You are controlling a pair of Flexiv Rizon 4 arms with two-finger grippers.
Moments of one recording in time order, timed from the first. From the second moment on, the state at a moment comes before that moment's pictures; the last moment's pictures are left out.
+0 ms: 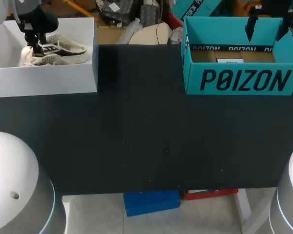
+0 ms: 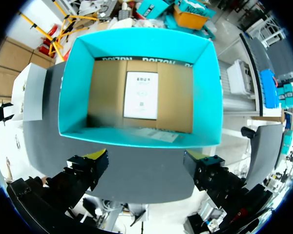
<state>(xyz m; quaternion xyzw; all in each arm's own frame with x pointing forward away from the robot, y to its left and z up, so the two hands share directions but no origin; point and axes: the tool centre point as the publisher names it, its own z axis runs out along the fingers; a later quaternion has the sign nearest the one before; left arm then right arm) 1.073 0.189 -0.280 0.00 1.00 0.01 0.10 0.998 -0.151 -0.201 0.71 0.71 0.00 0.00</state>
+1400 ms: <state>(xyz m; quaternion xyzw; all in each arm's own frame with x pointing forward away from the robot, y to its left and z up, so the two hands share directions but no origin) 1.138 0.176 -0.413 -0.01 1.00 0.03 0.03 0.998 -0.151 -0.201 0.71 0.71 0.00 0.00</state>
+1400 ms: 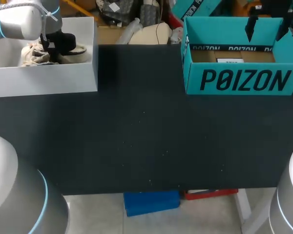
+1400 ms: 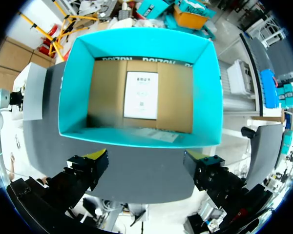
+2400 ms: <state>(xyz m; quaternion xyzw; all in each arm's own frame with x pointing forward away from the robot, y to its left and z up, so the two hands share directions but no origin) 1.123 0.099 -0.176 0.07 0.99 -0.02 0.10 0.998 -0.151 -0.201 0.71 0.71 0.00 0.00</state>
